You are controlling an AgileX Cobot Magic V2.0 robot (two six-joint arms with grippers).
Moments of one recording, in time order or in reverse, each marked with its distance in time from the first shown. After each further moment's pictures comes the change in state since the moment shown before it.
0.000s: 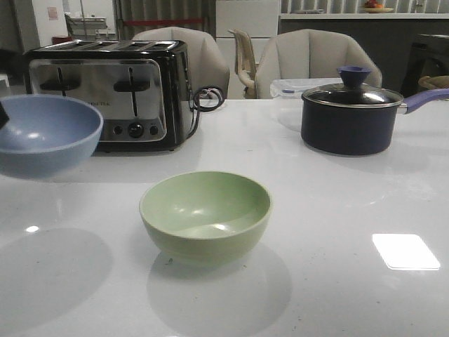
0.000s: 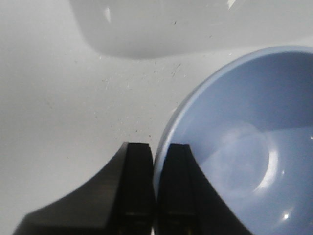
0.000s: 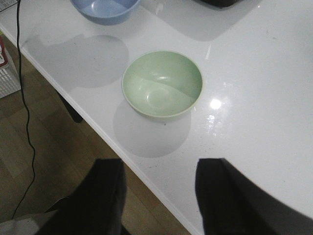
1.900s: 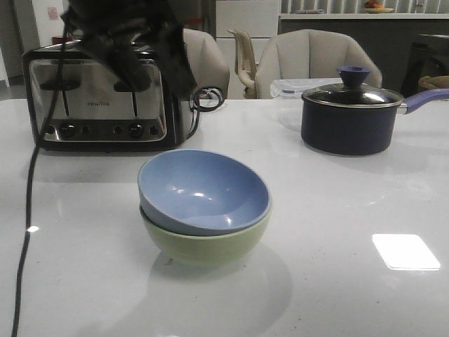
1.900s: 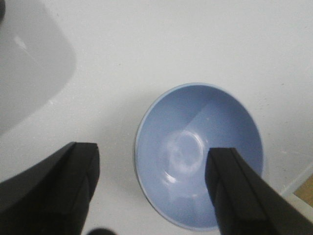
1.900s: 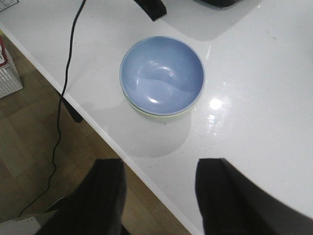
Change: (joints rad) left arm -0.408 0.032 -0.225 -0.168 0.129 0.184; right arm 0.000 0.000 0.000 0.000 0.000 0.000
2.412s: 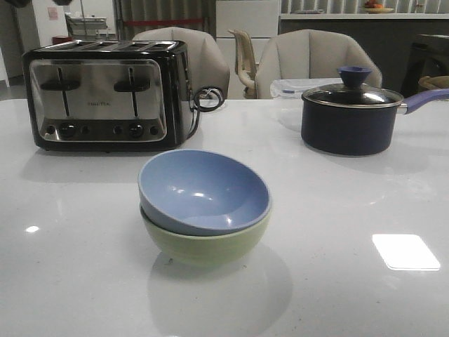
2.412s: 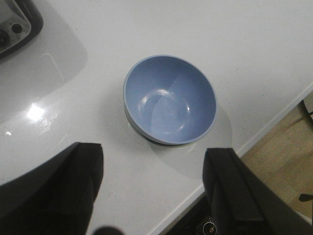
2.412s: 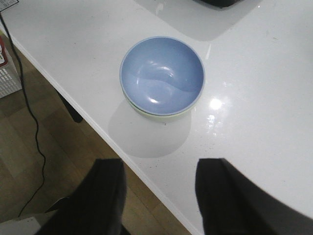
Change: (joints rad) left arm 0.000 -0.541 0.360 0.000 -0.018 0.000; right arm 0.000 0.000 0.000 0.000 0.000 0.000
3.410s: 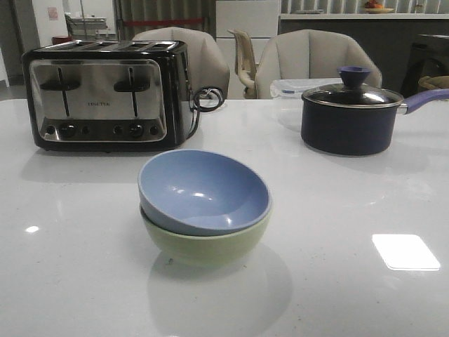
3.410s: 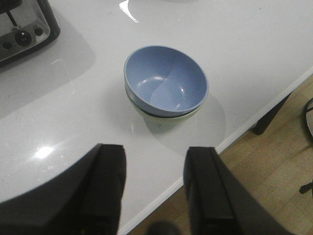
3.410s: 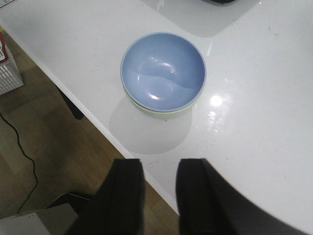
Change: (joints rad) left arm 0.000 -0.405 0.311 -0.002 -0.085 0.000; right arm 0.000 0.000 0.000 0.000 0.015 0.000
